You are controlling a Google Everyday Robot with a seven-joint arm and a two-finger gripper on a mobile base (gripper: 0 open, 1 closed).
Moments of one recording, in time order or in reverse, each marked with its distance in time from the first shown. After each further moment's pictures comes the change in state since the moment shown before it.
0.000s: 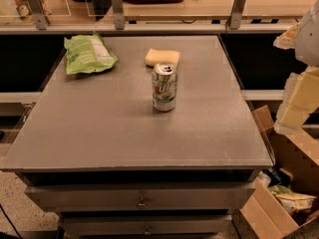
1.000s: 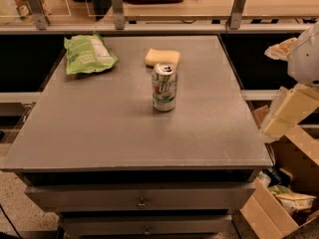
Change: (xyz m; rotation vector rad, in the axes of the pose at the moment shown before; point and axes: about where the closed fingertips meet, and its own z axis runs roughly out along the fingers) arm -0.010 0.007 0.025 0.032 -0.174 0.027
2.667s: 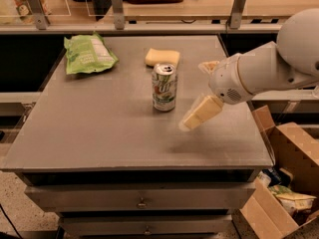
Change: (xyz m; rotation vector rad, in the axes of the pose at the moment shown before) arm -0.091 -0.025 0.138 -0.042 -0.398 0.075
